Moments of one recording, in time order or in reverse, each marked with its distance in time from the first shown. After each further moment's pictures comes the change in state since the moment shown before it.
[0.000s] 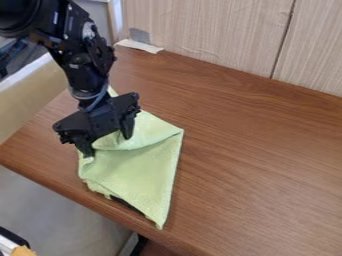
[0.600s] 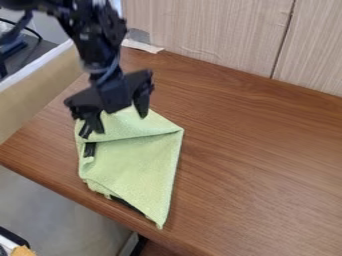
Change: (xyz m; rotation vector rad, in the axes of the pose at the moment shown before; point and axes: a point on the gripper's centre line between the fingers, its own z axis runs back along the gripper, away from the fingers) arm -0.005 0.028 0.032 0.060 0.012 -0.056
